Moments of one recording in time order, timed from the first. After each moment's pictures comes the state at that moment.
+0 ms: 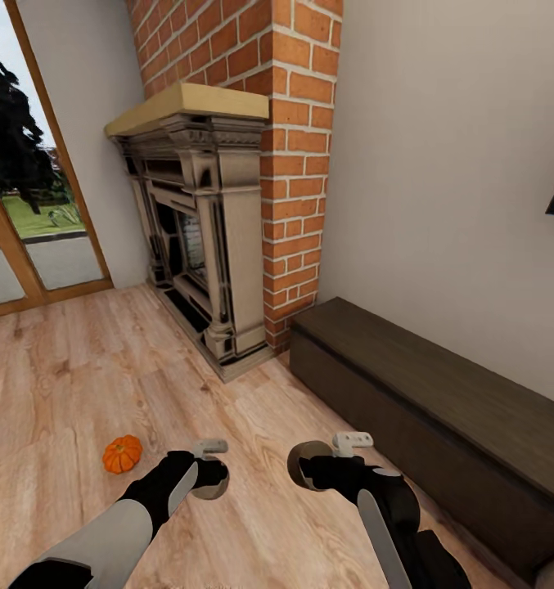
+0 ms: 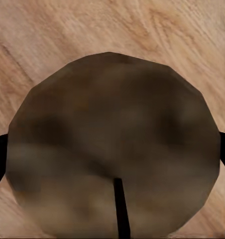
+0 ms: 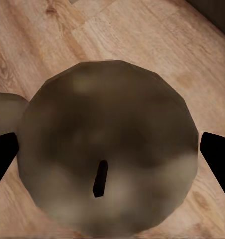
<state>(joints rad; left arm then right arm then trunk) -0.72 -0.06 -0.13 -0.36 0.18 0.47 0.06 -0.22 0.10 0.22 -1.57 -0.28 0.89 -0.18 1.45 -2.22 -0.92</state>
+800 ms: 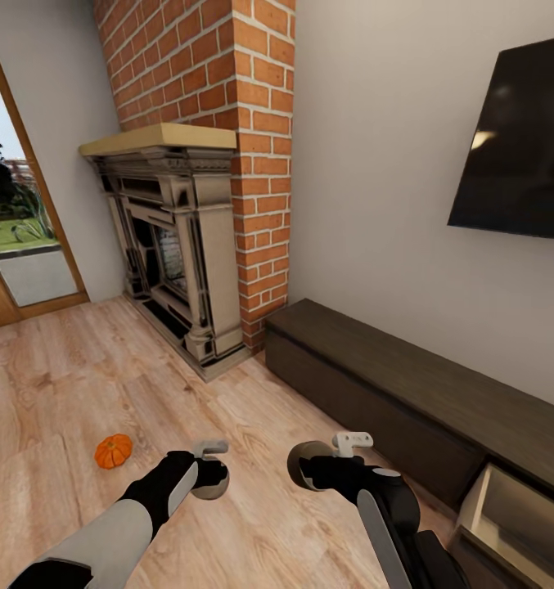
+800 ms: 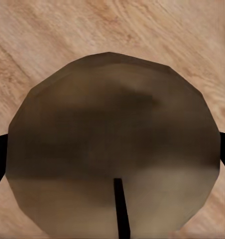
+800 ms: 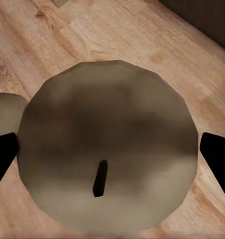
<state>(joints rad) -0.72 -0.06 -0.13 -0.36 0.18 0.47 0.06 -0.22 0.10 0.22 -1.57 -0.28 0.89 -0.18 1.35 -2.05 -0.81</state>
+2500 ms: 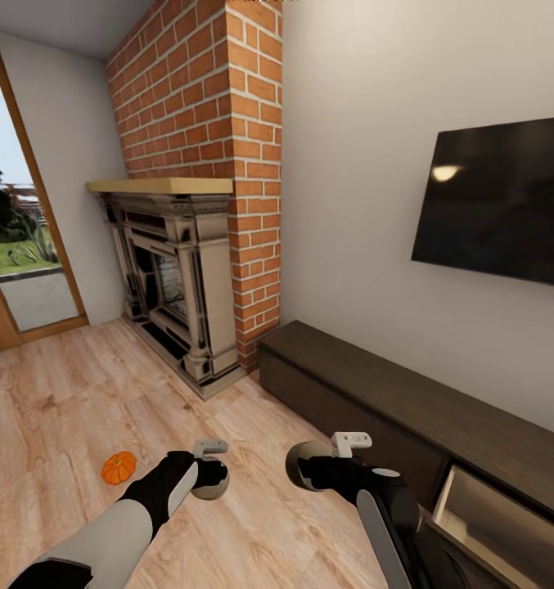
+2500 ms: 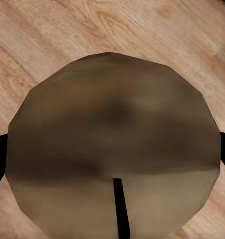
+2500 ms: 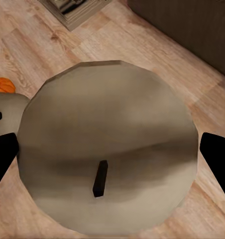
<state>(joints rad) -0.72 -0.06 -0.13 -0.36 0.18 0.47 0.06 -0.22 0.10 0.23 -1.57 -0.28 0.89 -0.18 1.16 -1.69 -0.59</state>
